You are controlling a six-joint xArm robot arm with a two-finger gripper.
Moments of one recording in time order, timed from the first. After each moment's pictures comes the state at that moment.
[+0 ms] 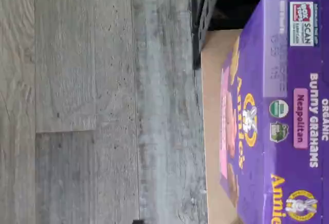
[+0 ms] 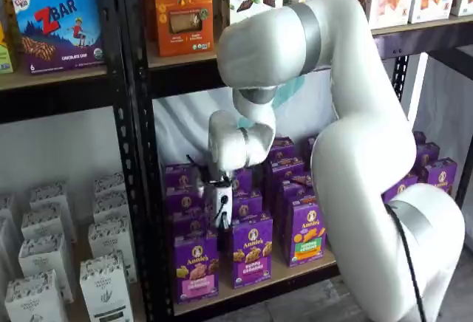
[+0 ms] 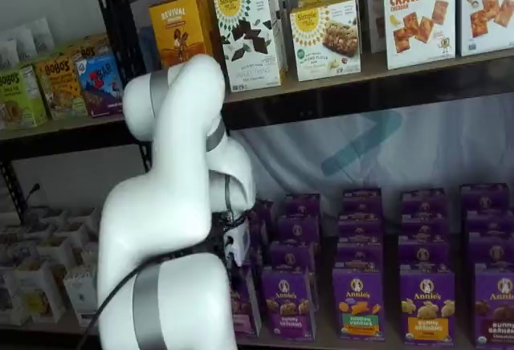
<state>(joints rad) 0.32 0.81 -1.28 0.19 0.47 -1.42</state>
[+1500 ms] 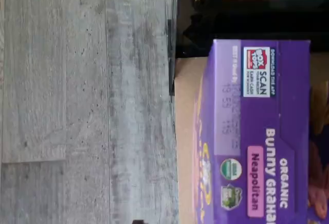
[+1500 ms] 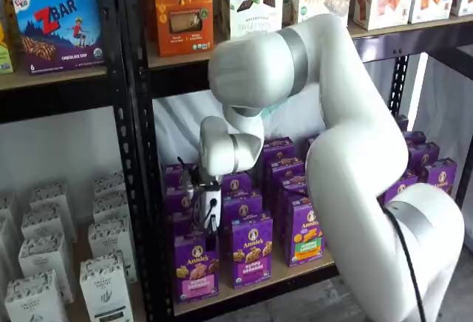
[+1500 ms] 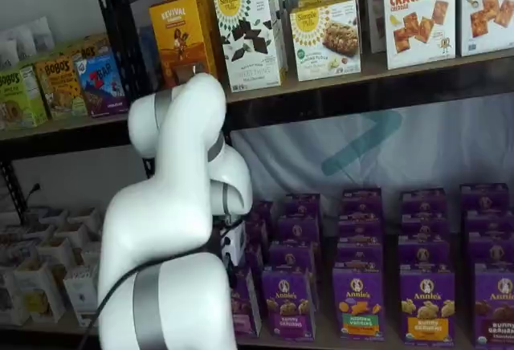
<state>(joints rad) 0.35 0.95 -1.47 0.24 0.49 -1.43</state>
